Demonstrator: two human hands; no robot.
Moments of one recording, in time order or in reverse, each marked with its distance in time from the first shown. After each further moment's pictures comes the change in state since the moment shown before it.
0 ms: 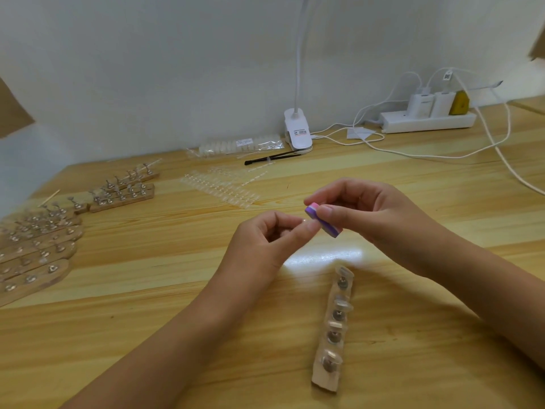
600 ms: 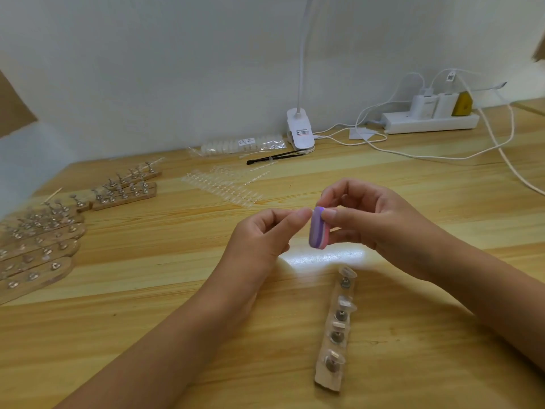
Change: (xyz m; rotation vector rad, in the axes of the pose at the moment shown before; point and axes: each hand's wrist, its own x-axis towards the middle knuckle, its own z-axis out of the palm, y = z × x) left_hand 0.002 -0.001 -0.003 -0.091 -0.006 -0.061; right_hand 0.000 0.002 0.004 0.135 -0.003 0.056
